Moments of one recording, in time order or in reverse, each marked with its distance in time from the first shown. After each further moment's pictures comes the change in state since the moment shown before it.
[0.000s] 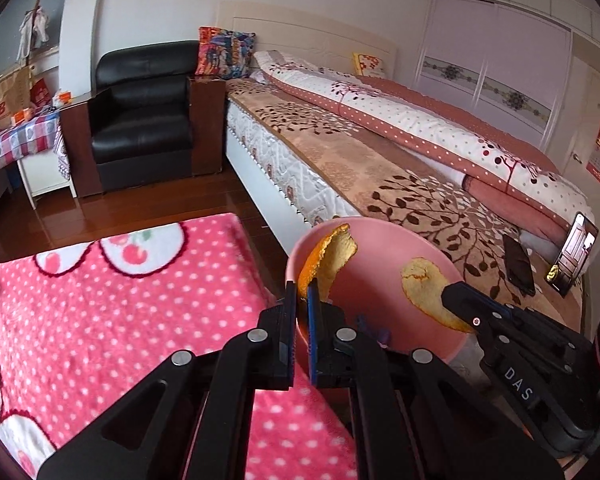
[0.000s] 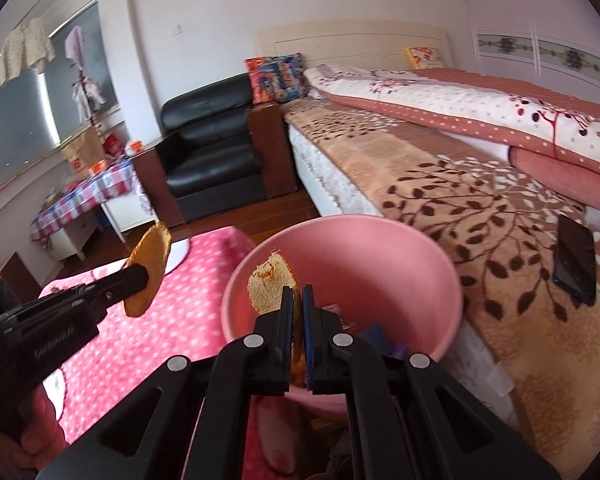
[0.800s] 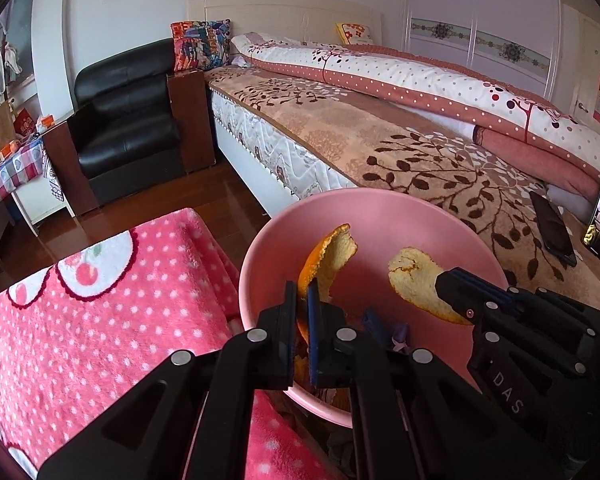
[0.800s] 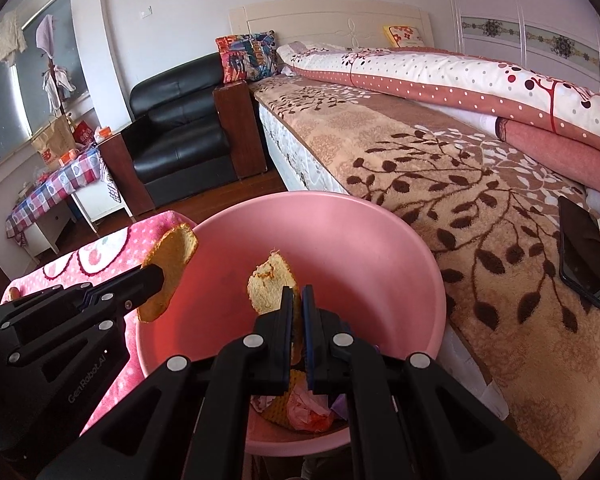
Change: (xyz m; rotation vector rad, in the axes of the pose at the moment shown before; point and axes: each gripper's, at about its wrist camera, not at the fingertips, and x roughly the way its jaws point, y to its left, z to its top) left arm 0.076 -0.037 -0.003 0.119 0.072 0.065; right arm 0.065 -0.029 -0.004 0.012 0.079 -0.075
